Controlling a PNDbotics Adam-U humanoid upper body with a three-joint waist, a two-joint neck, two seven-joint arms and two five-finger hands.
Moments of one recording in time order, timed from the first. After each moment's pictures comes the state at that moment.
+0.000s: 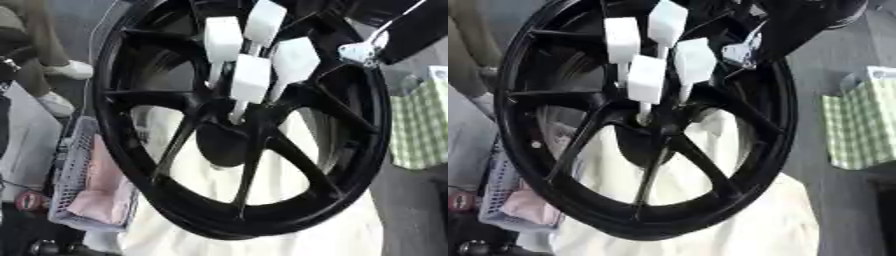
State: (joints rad) left arm -0.27 0.26 -0.02 -1.98 0.30 -0.04 -0.01; right arm -0.92 -1.07 0.44 -1.99 0.10 0.44 0.80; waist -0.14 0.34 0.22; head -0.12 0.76
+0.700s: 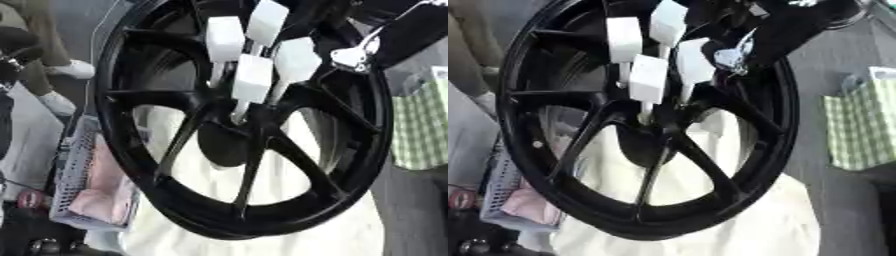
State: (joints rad) left arm -0.28 0.25 -0.02 -1.98 0.30 -0.03 -0.01; right arm -0.91 -1.06 0.46 -1.99 0.08 0.45 0.79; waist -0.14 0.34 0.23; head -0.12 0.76
